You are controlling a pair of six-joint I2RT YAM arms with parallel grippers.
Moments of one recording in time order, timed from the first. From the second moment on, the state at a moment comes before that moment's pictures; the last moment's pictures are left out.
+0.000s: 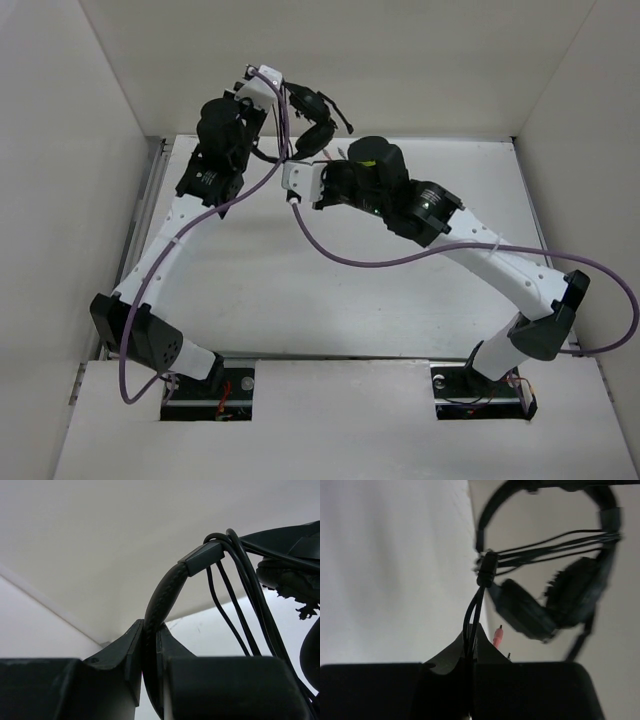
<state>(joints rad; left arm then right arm) -0.39 1.44 1.55 -0.07 -0.28 0.44 0.93 1.56 1.77 -0.50 0.05 -0.93</state>
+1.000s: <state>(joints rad) -0.54 1.32 1.43 -0.33 0.08 0.23 0.67 1.56 1.52 0.07 0.09 -1.30</state>
